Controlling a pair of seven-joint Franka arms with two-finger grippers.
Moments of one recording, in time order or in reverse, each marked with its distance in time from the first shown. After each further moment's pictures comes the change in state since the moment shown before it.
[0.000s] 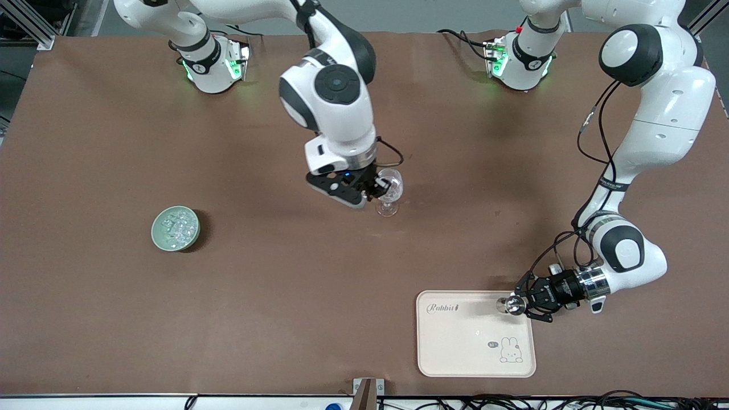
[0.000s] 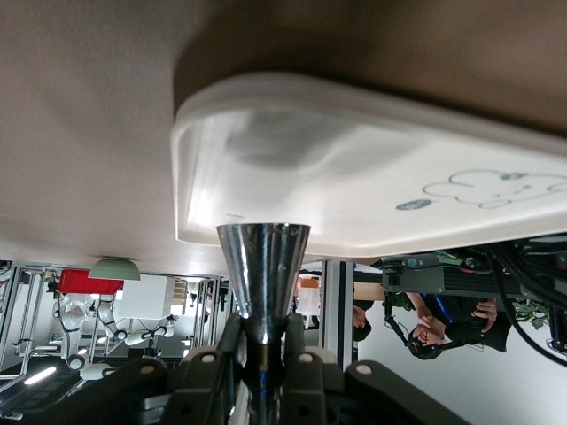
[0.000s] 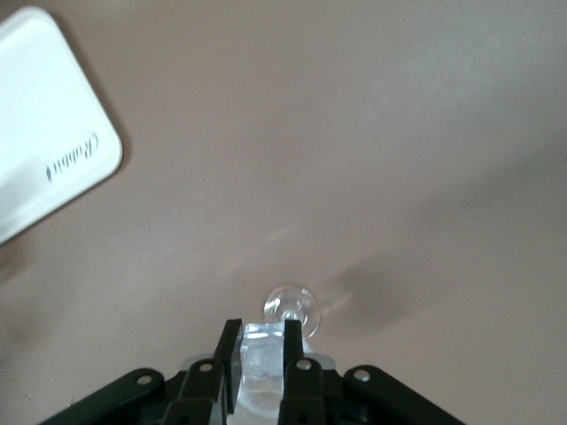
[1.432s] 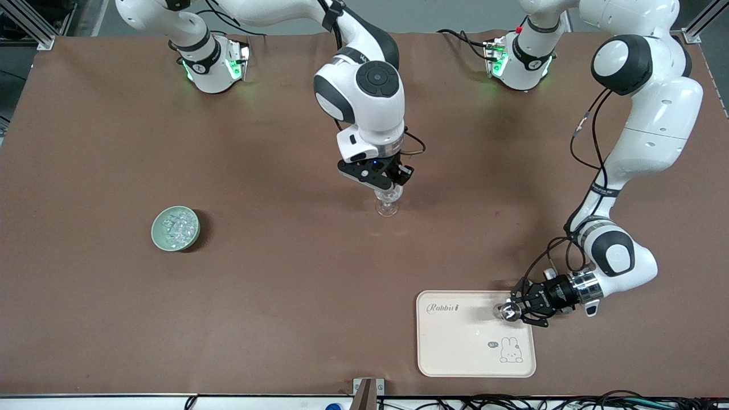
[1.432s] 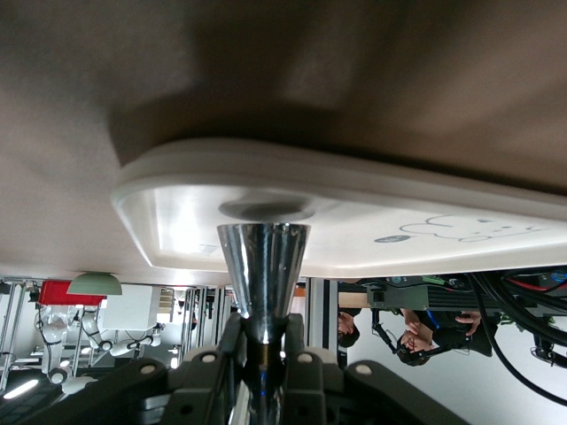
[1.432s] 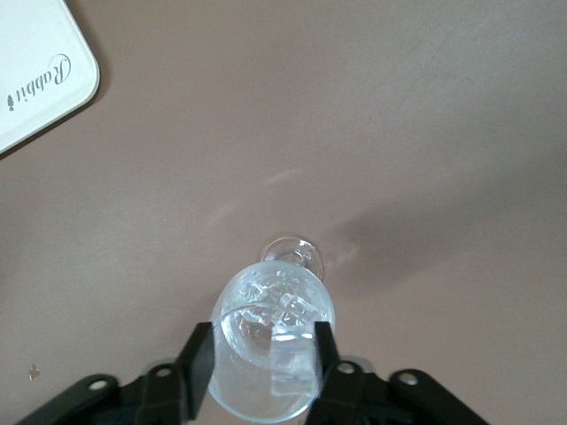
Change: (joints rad) left arm -0.026 0.058 0.000 0.064 0.000 0.046 0.022; right arm 0.081 0.049 -0.016 0.008 -0.002 0.003 0.046
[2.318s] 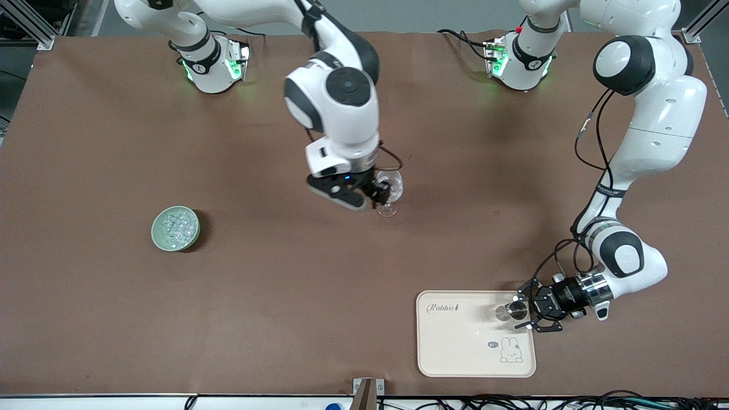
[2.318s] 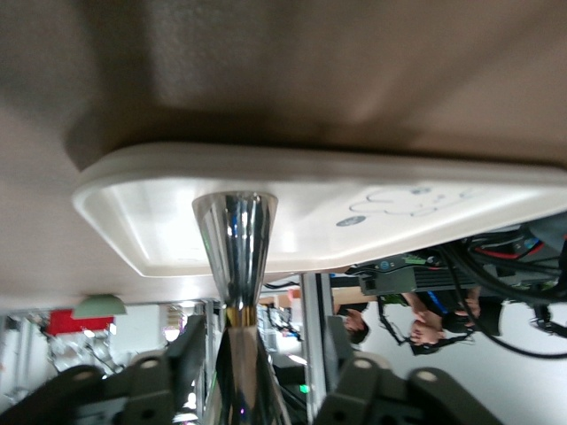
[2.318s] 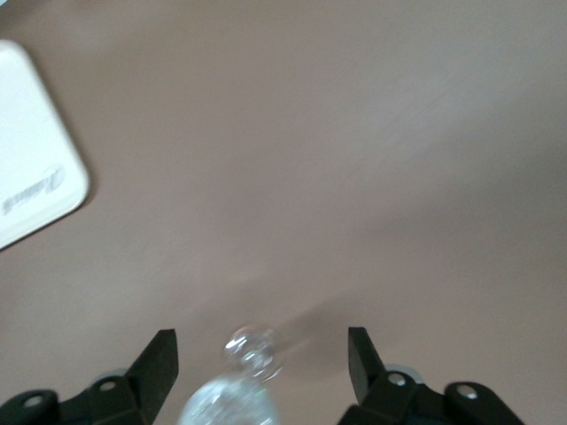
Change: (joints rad) left arm 0.021 -0.015 0.003 0.023 0.062 -0.019 0.068; right arm -0.126 -0.062 -0.027 0.033 -0.058 -0.128 -0.137
